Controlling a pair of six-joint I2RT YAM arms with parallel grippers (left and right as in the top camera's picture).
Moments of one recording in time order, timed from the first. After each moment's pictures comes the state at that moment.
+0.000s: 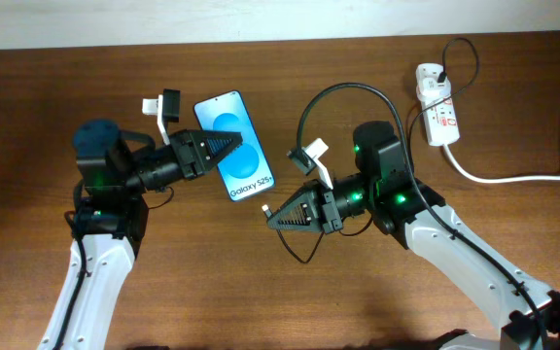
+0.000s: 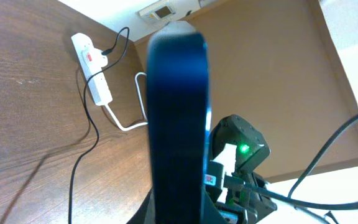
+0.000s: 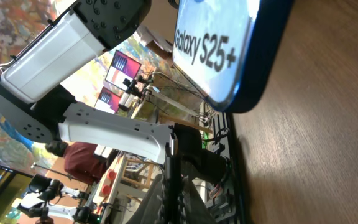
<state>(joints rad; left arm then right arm) -0.01 1.28 0.87 0.22 1.14 -0.97 0.42 1.46 0.89 0.03 -1.42 0.46</state>
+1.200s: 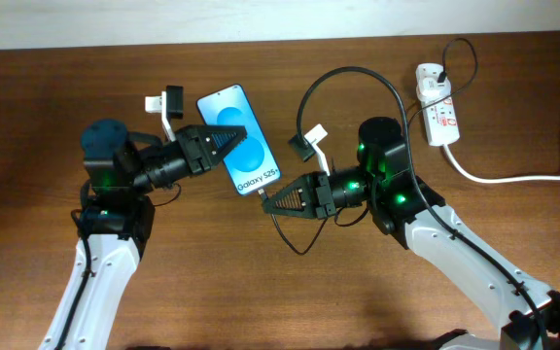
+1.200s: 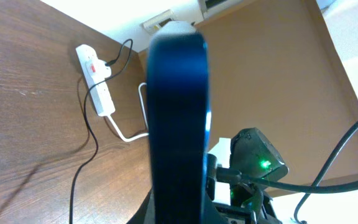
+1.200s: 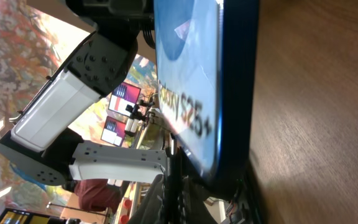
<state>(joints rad) -0.05 1.28 0.87 0.26 1.06 -1.00 0.42 1.46 0.89 0.22 -1.34 0.80</state>
